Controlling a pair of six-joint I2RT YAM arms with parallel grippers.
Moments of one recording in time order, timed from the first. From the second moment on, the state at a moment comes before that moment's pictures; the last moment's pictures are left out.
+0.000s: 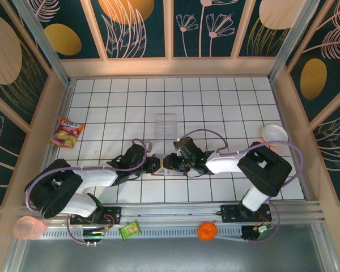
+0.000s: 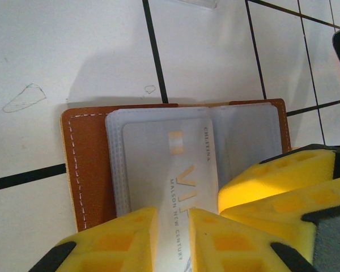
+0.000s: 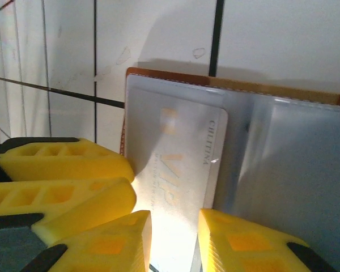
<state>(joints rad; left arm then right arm) -0.77 1.40 0.38 0.29 0.17 -0.81 0.91 1.63 0.65 0.19 -0.28 0.97</state>
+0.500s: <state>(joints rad) -0.77 1.41 0.38 0.29 0.17 -0.82 0.95 1.62 0.73 -0.03 -0.07 0.93</state>
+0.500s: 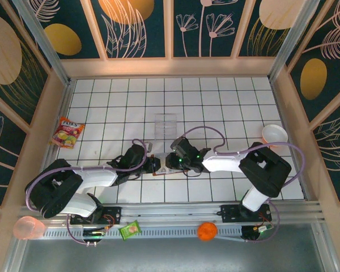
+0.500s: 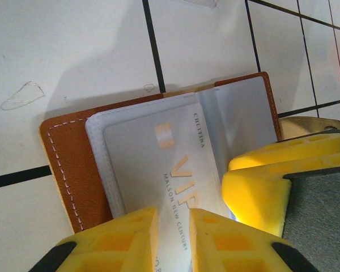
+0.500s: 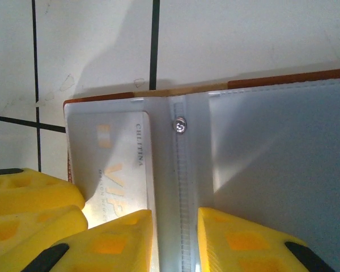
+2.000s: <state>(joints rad) -0.77 1.42 0.38 0.22 0.03 -0.78 0.94 1.61 0.71 0.01 -0.11 0.87</state>
